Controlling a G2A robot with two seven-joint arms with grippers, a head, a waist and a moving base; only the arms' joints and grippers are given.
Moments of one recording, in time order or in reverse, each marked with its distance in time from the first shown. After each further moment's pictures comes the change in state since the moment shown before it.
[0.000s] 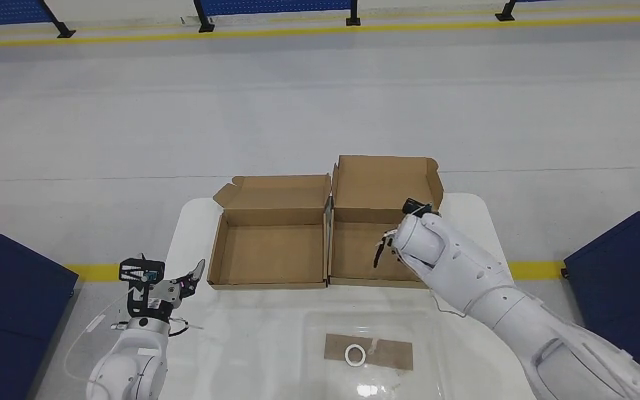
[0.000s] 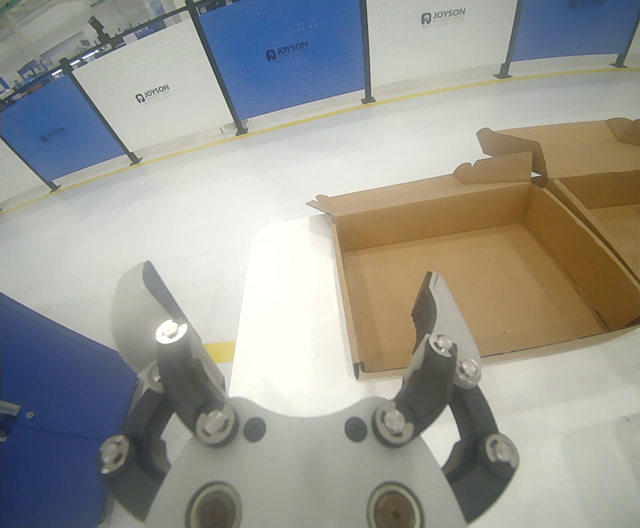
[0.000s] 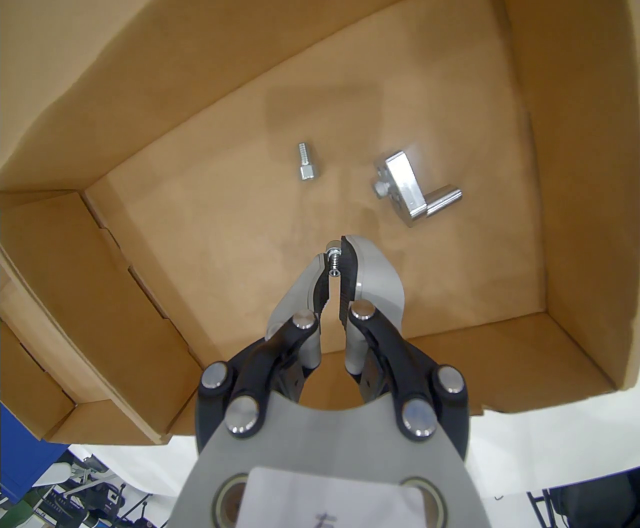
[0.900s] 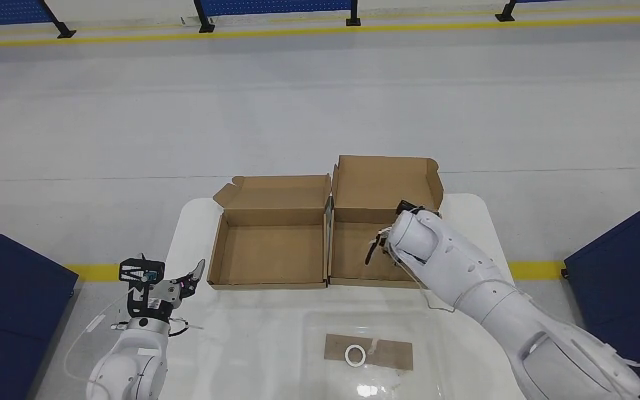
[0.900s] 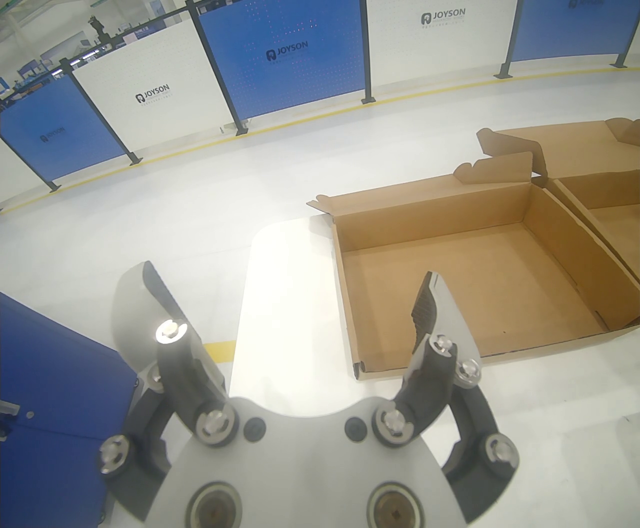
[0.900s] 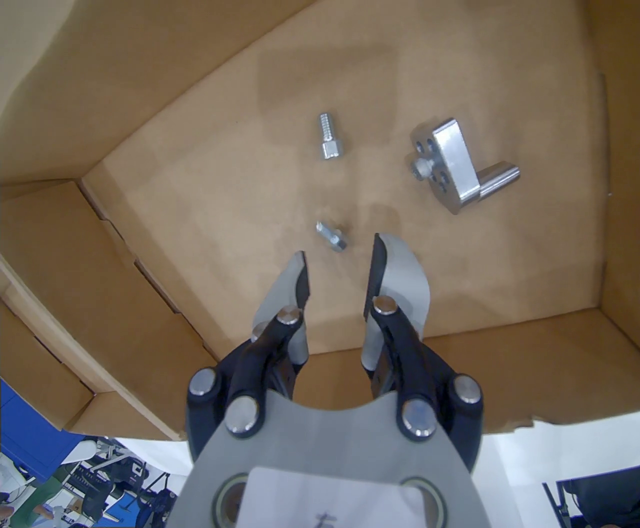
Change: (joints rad) left arm 0.000 0.000 0.000 0.000 0.000 0.000 0.000; right arm 0.020 -0.054 0.022 0.081 0.020 -0.036 0.031
